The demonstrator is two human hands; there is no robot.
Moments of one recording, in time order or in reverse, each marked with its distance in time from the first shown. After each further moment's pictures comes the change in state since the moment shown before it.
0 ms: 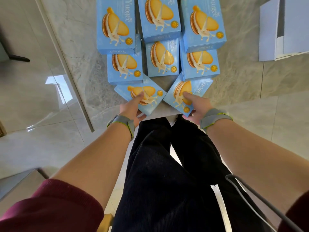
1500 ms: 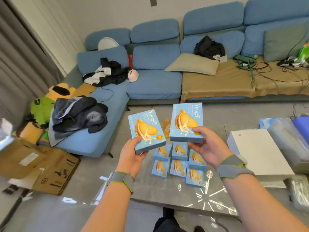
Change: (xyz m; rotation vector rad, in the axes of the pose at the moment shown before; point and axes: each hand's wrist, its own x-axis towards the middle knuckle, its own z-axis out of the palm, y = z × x) left_hand -0.506 -0.019 -0.073 -0.571 -0.287 0.923; right_hand -0.486 -0.086 -0.133 0.046 -0.847 -0.727
